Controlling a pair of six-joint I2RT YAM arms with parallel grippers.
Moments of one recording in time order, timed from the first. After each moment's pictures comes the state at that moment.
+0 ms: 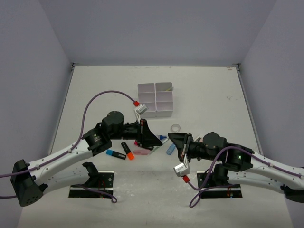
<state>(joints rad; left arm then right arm) -0.90 0.95 0.72 0.02 0.58 -0.85 1.22 0.61 0.70 -0.42 -0.03 -1.54</state>
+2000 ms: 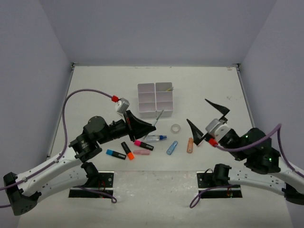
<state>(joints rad) -0.90 0.75 0.68 0.16 0.27 -0.60 1.22 0.53 0.99 -0.30 0.45 -0.62</state>
